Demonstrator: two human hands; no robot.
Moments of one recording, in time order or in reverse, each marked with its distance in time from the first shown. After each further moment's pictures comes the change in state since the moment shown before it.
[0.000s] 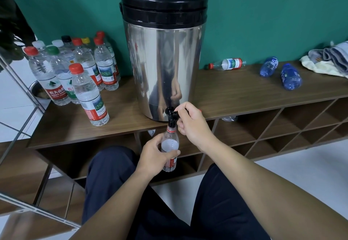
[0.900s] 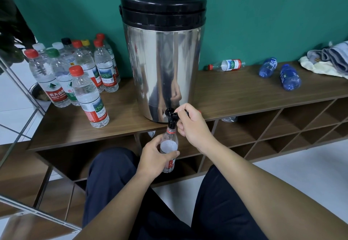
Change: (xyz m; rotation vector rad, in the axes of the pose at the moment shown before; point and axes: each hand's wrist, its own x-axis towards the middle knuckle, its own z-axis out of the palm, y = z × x) left_hand -0.003 0.000 0.001 0.012 0.060 -0.007; right_hand -0.003 -0.002 0.001 -0.021 0.005 -0.013
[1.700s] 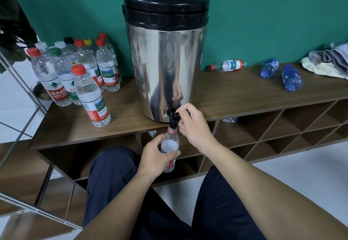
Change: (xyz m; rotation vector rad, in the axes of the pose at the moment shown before) left_hand 0.000 0.000 -0.001 0.014 0.002 -0.014; right_hand 0.004 0.007 0.003 0.028 0.025 -0.012
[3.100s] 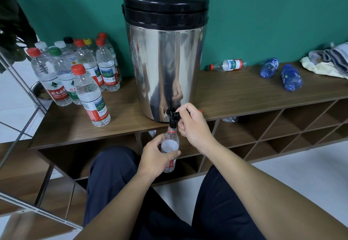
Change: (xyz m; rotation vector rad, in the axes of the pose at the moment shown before) left_hand -0.002 0.002 0.000 -0.001 -0.001 0.018; right_hand 0.001 0.004 0.001 0.000 0.001 0.002
